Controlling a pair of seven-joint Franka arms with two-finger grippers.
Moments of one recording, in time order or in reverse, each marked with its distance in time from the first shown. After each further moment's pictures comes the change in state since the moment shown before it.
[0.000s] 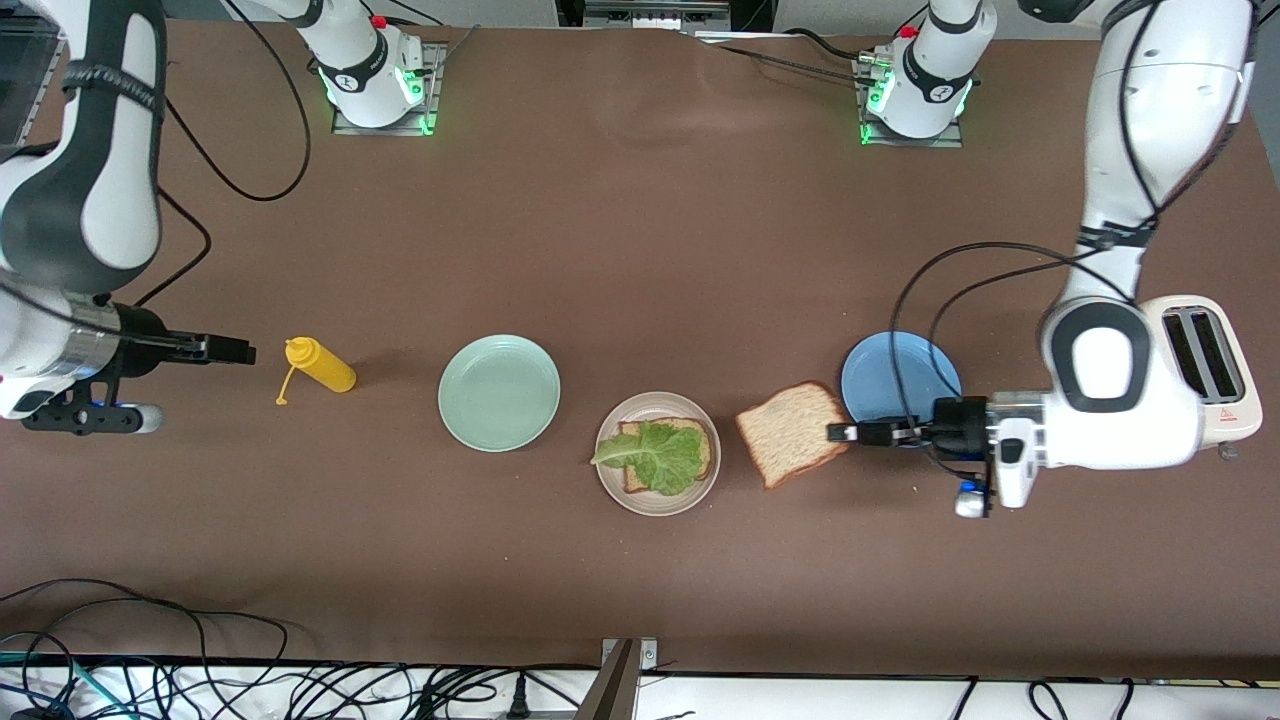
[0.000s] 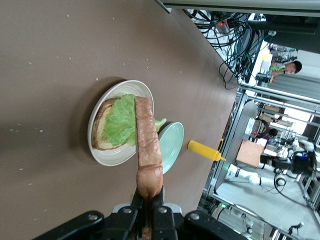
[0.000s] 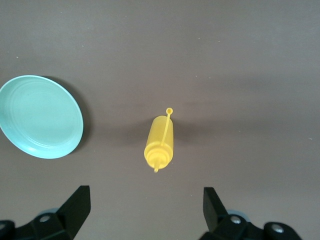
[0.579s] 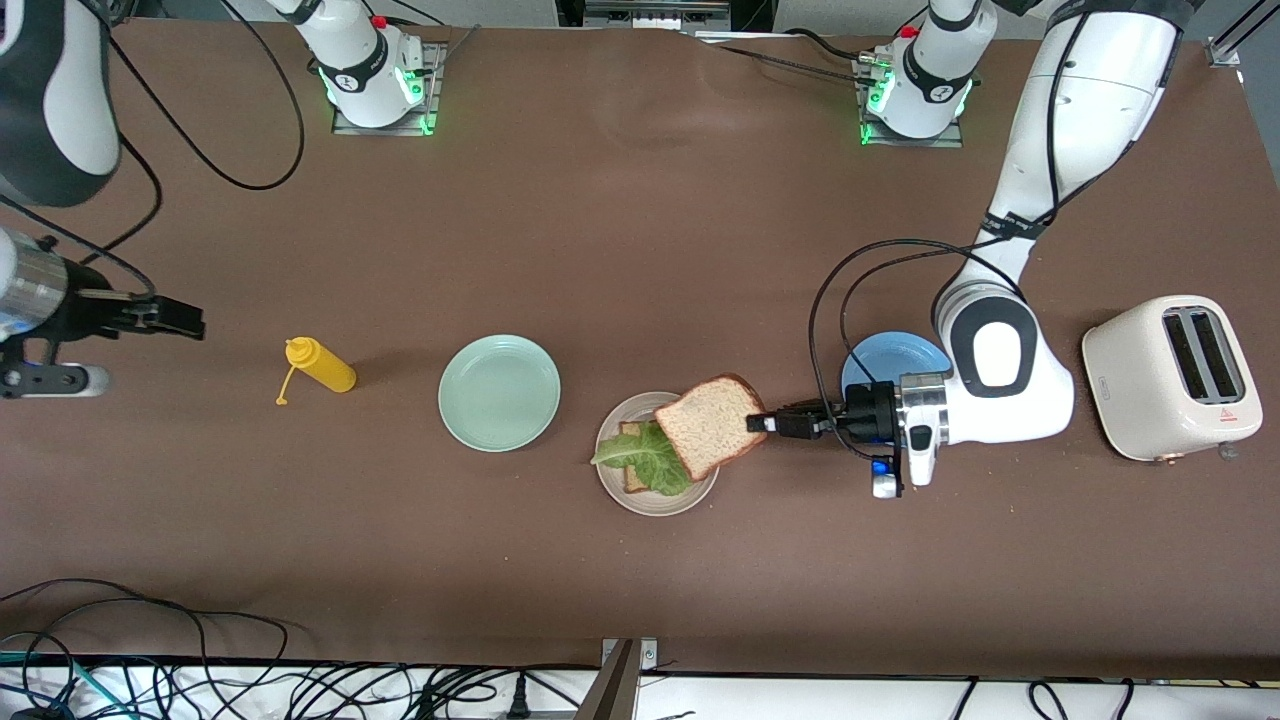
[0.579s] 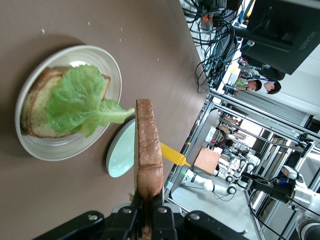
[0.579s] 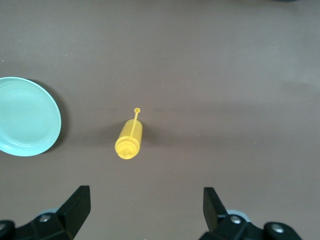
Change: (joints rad) left arm -0.119 -0.004 0.000 -0.112 -0.271 0.080 0.006; right arm -0.495 -0.151 0.607 0.003 -0.317 0.008 0.054
